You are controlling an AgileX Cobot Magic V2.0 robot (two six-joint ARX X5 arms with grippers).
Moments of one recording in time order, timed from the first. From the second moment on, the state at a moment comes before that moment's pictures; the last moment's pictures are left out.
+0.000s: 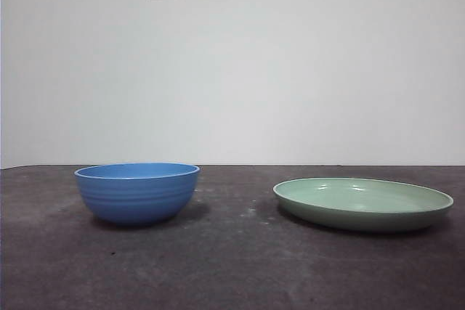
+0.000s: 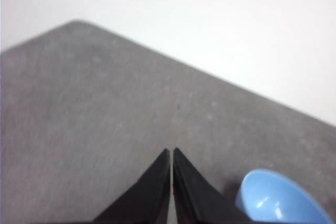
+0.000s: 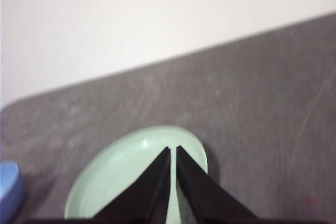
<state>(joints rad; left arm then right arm) 0.04 0.02 0.20 -0.26 0.03 -0.38 -0.01 0.01 0.14 -0.18 -0.21 0.36</state>
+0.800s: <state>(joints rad) 0.03 0.58 0.77 -0.64 0.51 -0.15 0.00 0.61 0.84 -0.75 -0.50 0.07</state>
